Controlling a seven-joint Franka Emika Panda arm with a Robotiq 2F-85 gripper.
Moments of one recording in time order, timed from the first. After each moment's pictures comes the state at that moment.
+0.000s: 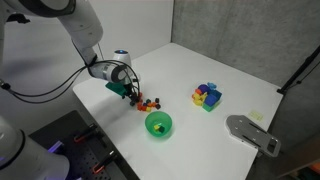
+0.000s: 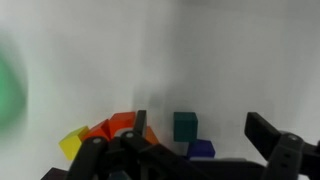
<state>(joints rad) 0.34 0.64 -0.02 -2.24 -0.03 2.77 0.23</state>
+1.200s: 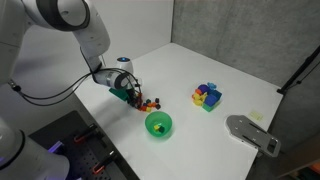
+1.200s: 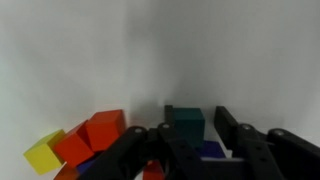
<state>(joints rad) 0.32 0.78 0.00 -2.16 -0.03 2.88 0.25</state>
